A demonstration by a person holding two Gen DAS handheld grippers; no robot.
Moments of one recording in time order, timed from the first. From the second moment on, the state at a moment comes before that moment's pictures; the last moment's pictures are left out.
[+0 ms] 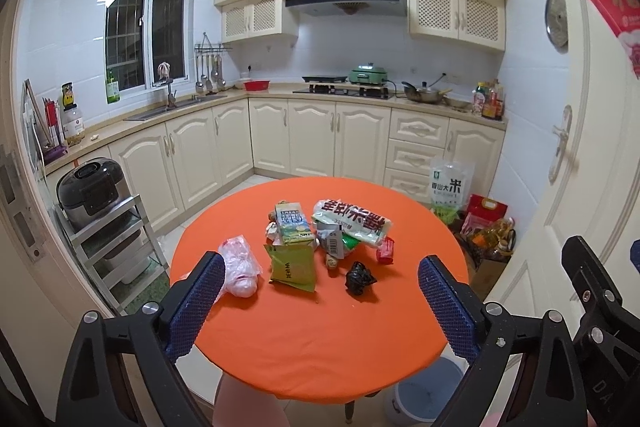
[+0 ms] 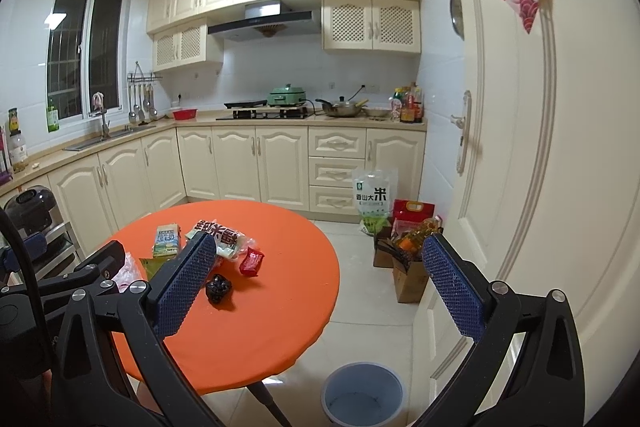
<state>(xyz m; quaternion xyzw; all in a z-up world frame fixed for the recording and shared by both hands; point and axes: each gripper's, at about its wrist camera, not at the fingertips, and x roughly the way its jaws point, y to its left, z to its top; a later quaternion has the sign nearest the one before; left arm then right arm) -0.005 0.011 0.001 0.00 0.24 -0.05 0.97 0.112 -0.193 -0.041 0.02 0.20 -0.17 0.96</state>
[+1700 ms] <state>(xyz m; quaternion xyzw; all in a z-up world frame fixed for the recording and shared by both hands) 0.000 0.014 0.003 0.00 0.26 -0.05 0.97 0.112 -0.205 -0.048 0.03 0.21 -0.16 0.96</state>
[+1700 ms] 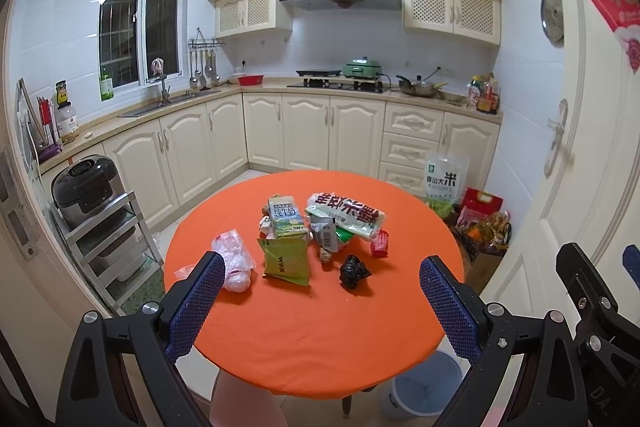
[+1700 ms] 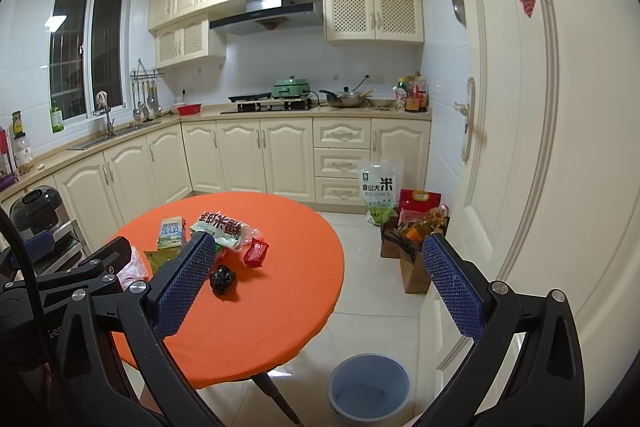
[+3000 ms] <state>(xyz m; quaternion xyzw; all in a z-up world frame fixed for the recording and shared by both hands) 0.212 0.194 -0.095 -0.15 0.46 0.03 0.87 0.316 -0.139 -0.189 0.02 0.46 -0.12 0.88</state>
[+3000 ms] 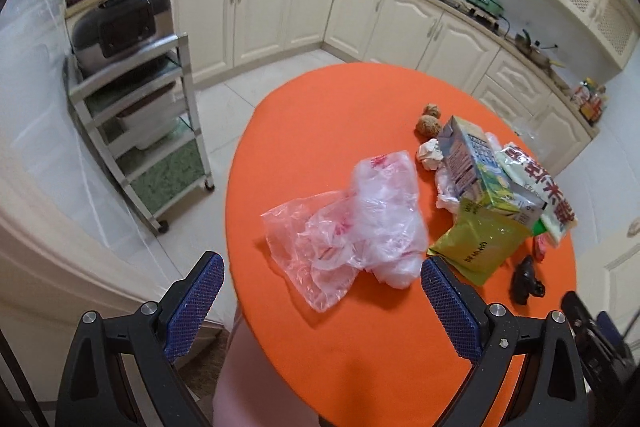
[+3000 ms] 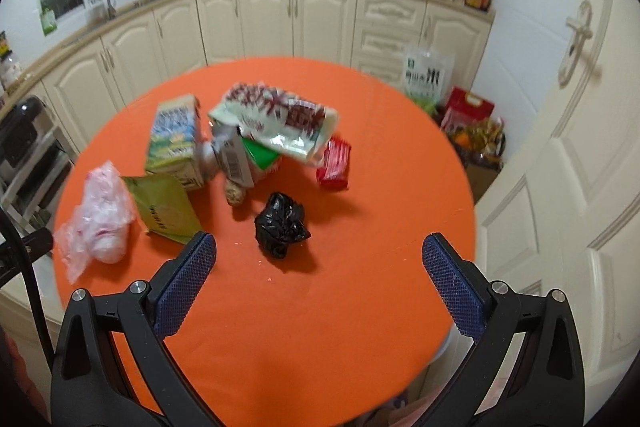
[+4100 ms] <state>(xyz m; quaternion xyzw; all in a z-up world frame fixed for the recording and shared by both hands) 0.268 0.151 -0.137 -0.09 0.46 -0.01 0.88 0.369 -0.136 -0.254 0.04 0.54 -0.09 0.83</state>
